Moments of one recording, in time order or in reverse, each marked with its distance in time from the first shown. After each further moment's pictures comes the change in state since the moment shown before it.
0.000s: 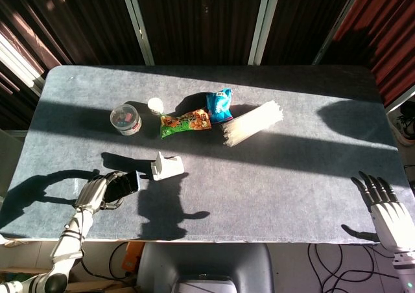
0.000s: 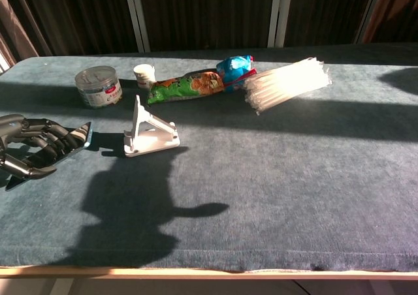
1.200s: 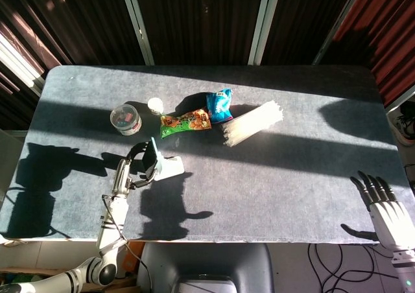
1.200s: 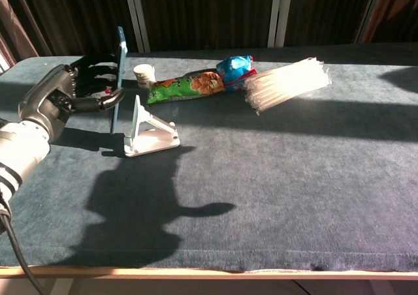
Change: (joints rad) left arm -0.018 -0.473 -0.182 0.426 0.374 0.227 -0.735; right arm 0.007 0.000 0.002 0.001 0.009 -0.016 0.000
